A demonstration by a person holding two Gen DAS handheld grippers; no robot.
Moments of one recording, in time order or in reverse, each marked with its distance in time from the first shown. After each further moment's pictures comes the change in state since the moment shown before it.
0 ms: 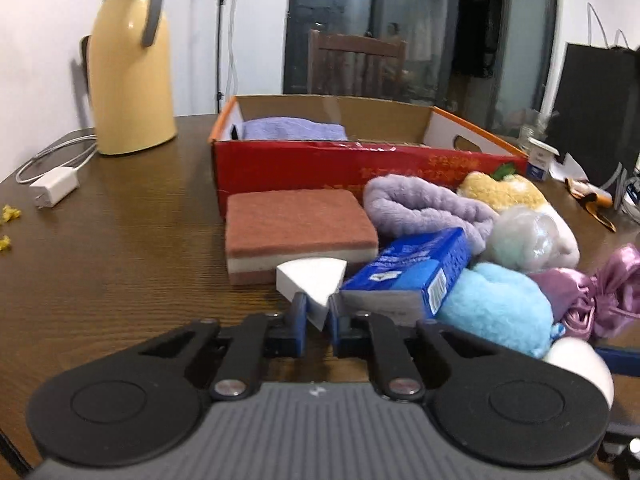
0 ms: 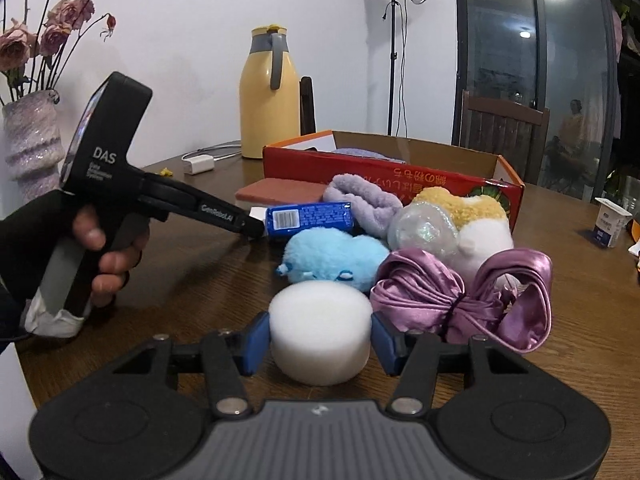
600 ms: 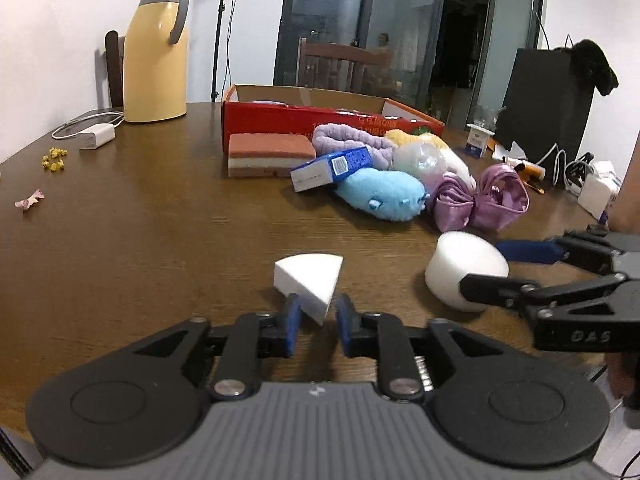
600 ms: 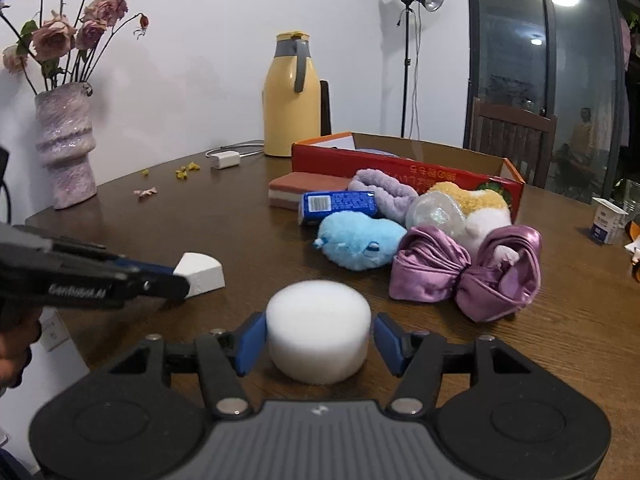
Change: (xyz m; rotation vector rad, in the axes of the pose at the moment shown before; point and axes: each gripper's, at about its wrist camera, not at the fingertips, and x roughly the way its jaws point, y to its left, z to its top) left arm -0.134 -0.022 -0.097 -0.022 -0.023 -0.054; right arm -0.046 0.016 -0.024 -0.022 -0.014 0.018
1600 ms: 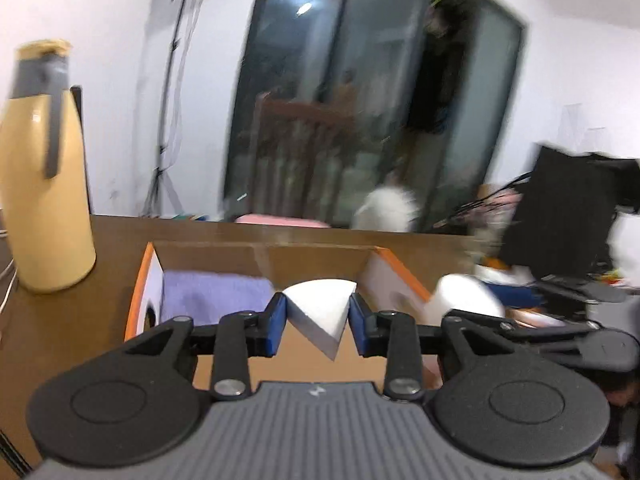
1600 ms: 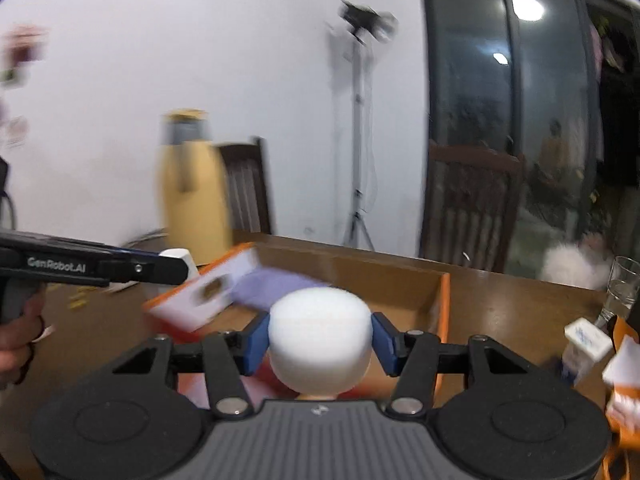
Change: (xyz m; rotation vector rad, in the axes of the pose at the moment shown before) left arm 0.203 0.008 0.291 0.001 -0.067 -0.116; right arm 0.149 -0.165 0.213 0.015 -0.051 -0.141
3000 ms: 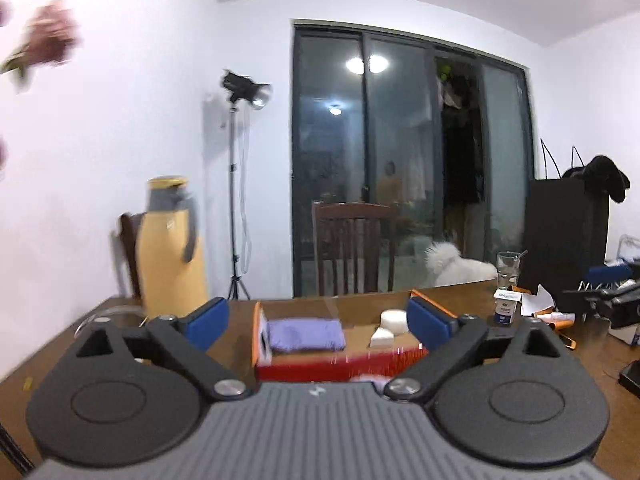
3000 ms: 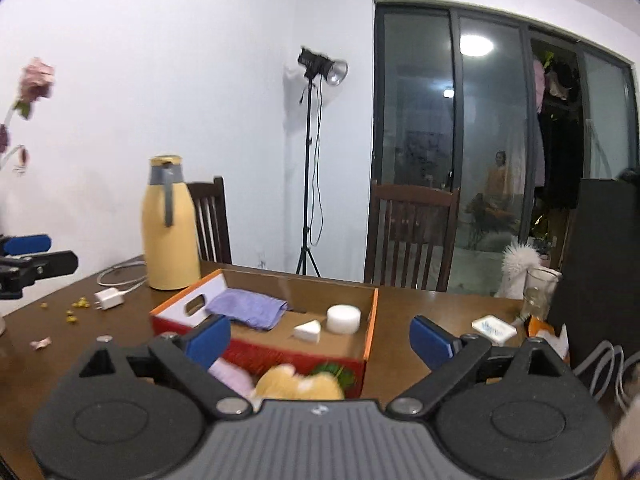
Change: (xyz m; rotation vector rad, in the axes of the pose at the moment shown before) left arm -0.231 -0.057 -0.136 0.124 -0.369 0.208; right arm -0.207 0.031 -0.073 0.081 -0.183 -0.093
